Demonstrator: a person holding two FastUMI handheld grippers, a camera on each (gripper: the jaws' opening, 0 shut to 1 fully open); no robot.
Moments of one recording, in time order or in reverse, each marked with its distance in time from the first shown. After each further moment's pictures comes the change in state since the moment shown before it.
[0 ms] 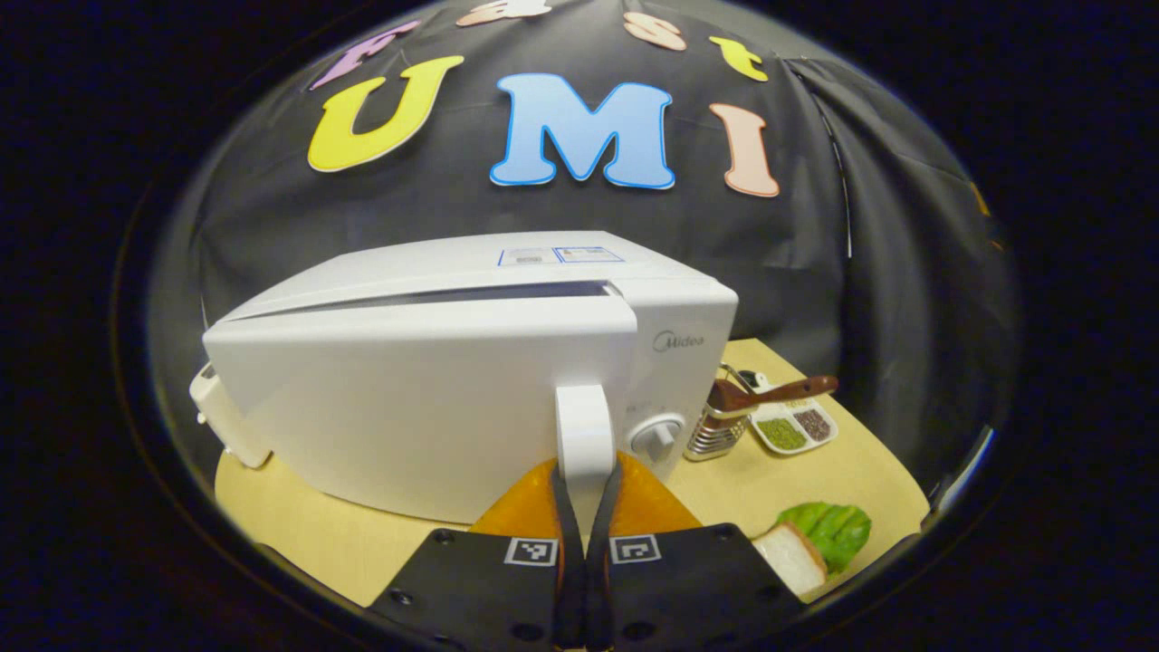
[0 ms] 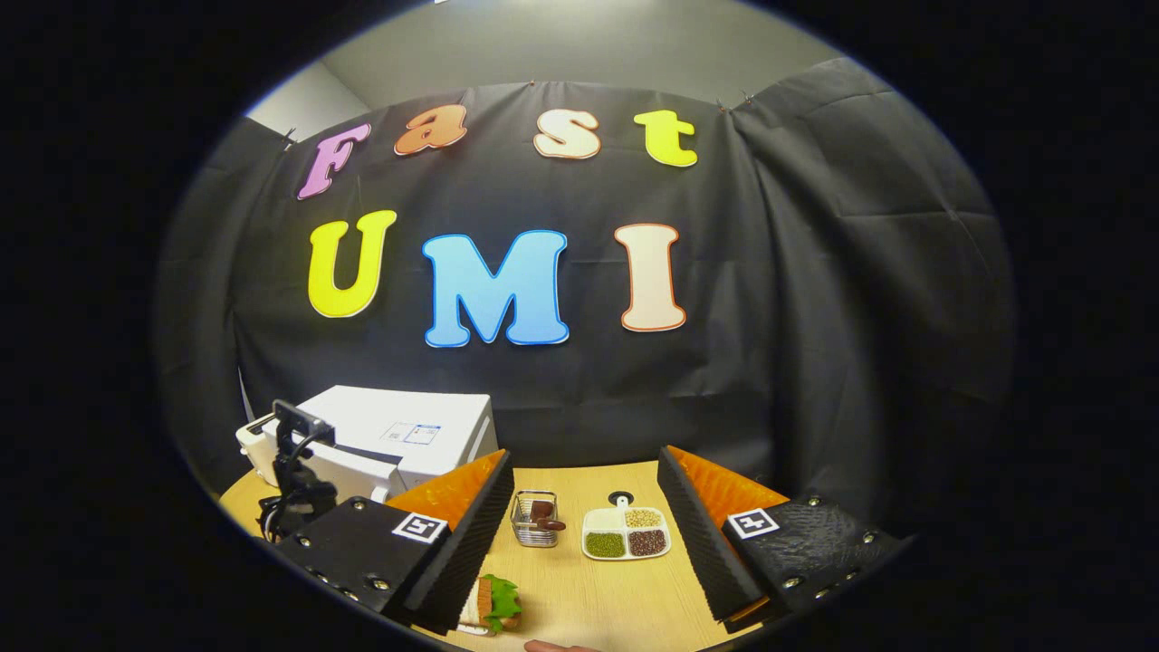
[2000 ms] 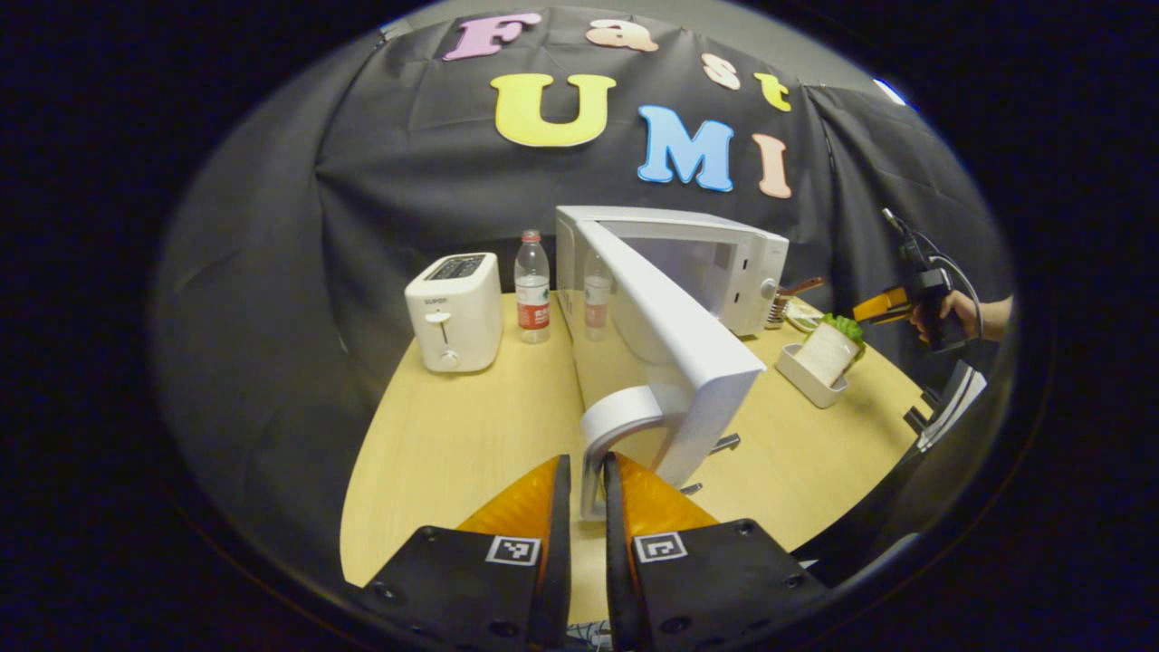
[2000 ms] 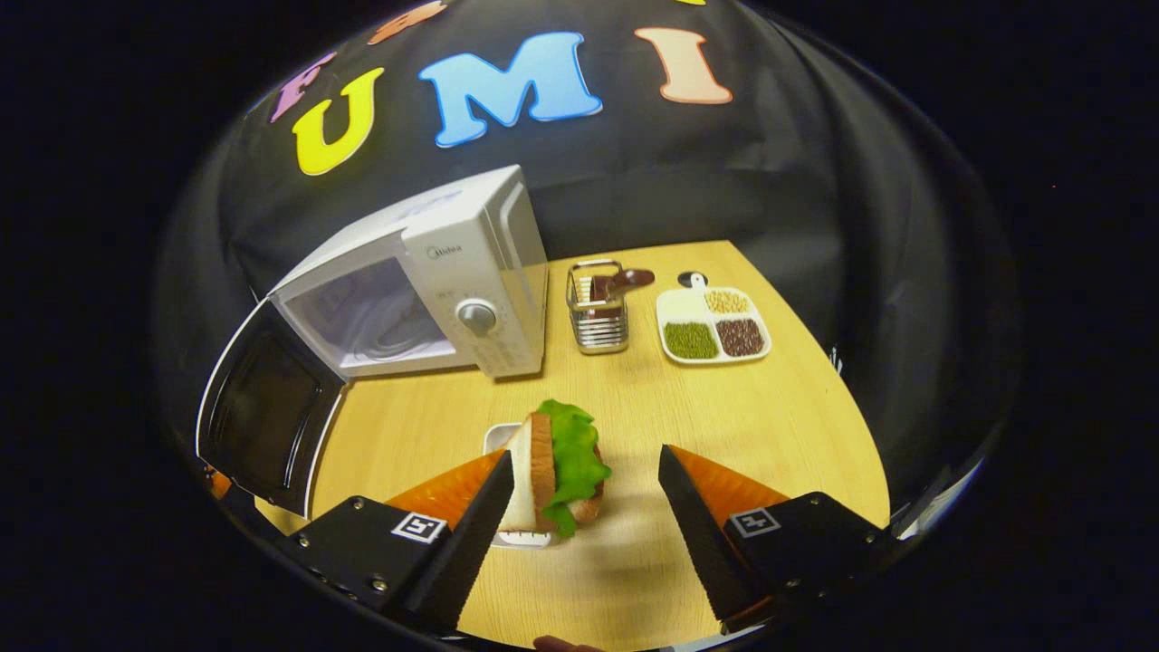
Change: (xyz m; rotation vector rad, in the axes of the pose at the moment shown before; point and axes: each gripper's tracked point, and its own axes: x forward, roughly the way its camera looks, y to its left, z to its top) left arm -0.334 0.335 -0.152 -0.030 0.069 0.061; right arm -0.013 0.074 -0.244 0.145 0.684 0.127
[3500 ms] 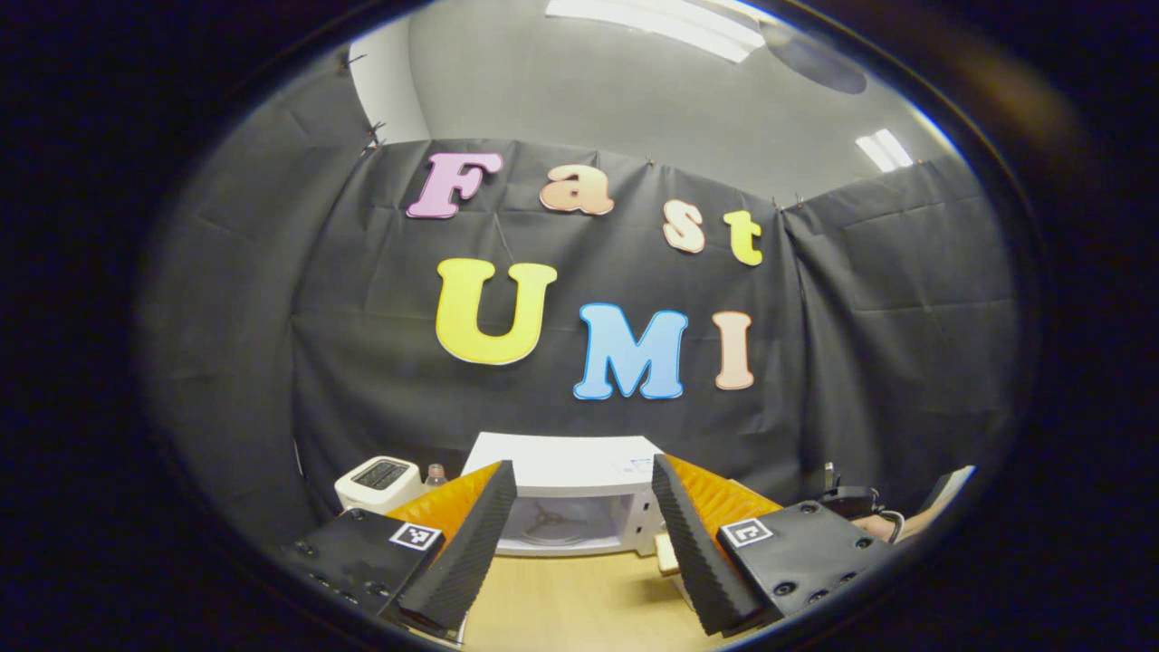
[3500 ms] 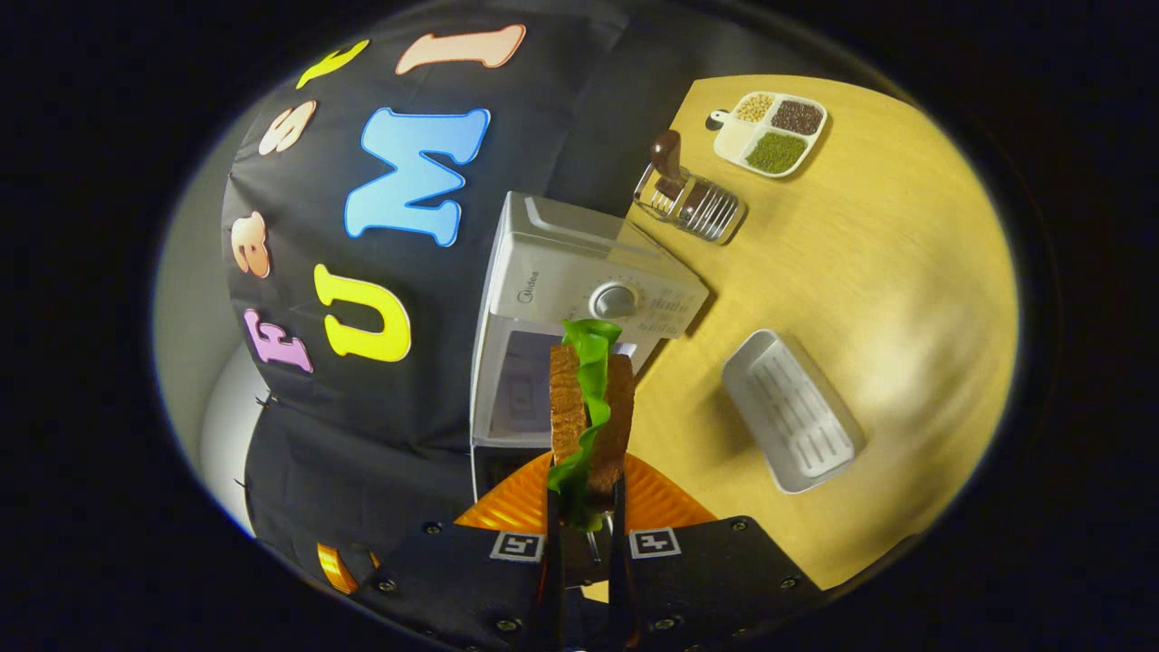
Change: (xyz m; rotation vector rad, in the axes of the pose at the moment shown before) left arm -0.054 -0.207 0.299 -0.061 -0.593 -0.032; right arm -0.022 0.157 0.041 0.862 0.058 0.642
